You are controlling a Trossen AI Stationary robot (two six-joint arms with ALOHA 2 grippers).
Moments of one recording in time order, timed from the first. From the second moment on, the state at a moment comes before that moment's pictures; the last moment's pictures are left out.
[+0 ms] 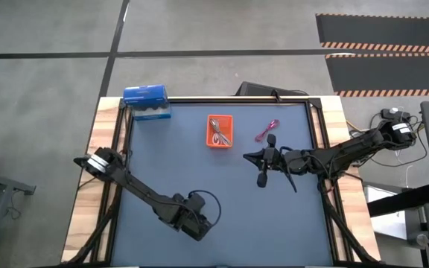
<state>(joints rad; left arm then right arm) -0.57 1.94 1.35 -0.71 -0.30 -1.41 0.21 1.19 0.50 0.46 0.47 0.04</state>
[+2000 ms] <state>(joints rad) -0.28 1.75 1.33 -0.39 -0.62 -0.43 0.21 1.16 0.50 0.38 0.47 0.04</state>
